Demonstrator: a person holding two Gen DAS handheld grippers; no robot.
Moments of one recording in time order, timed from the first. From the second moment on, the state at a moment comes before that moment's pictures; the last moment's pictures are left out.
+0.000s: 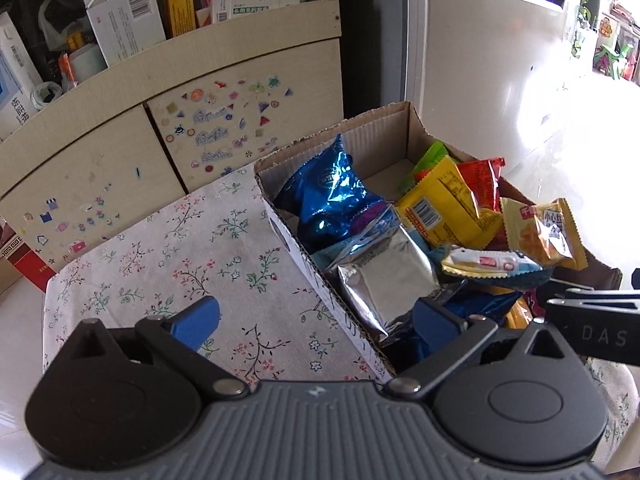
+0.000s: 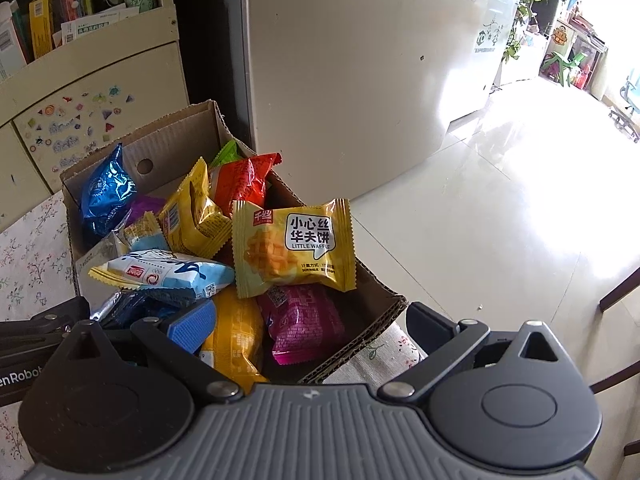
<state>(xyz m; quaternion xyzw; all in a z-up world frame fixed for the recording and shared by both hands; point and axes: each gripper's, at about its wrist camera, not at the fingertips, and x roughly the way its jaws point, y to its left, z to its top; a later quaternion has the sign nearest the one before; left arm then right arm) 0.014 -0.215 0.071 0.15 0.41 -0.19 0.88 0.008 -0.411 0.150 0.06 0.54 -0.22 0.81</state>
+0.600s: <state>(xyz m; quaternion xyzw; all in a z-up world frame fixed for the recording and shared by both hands) 0.009 -0.216 0.075 0.17 0.39 -0.18 0.89 0.007 -0.412 0.149 0.06 0.54 -0.22 0.81</state>
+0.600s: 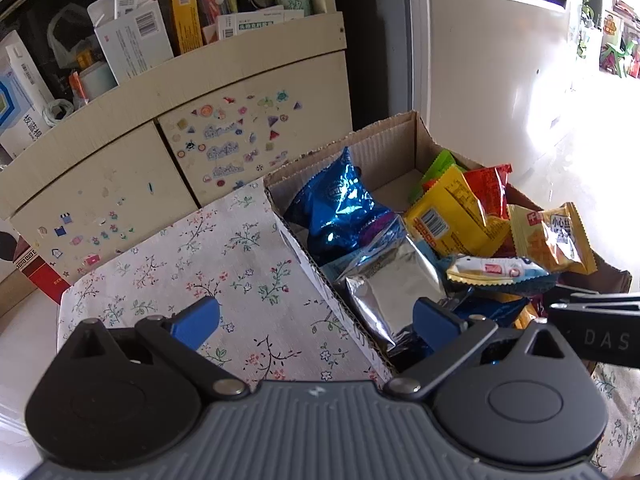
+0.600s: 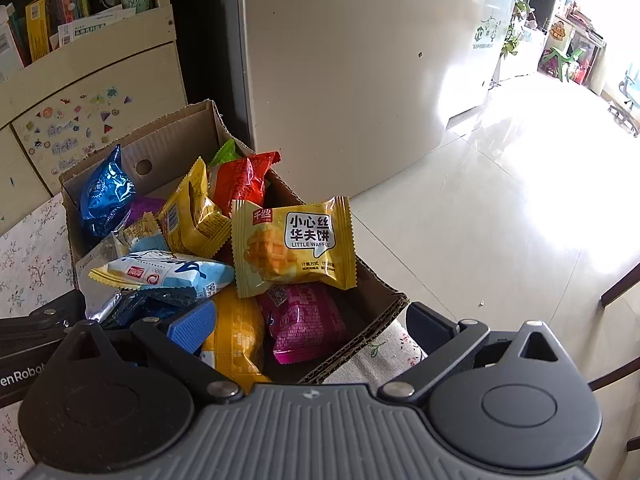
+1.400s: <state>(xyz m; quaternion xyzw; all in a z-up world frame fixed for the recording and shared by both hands) -0.009 -0.176 0.096 0.17 0.37 -0.16 0.90 -0.001 -0.377 0.162 0.05 0.53 -0.19 0.82</state>
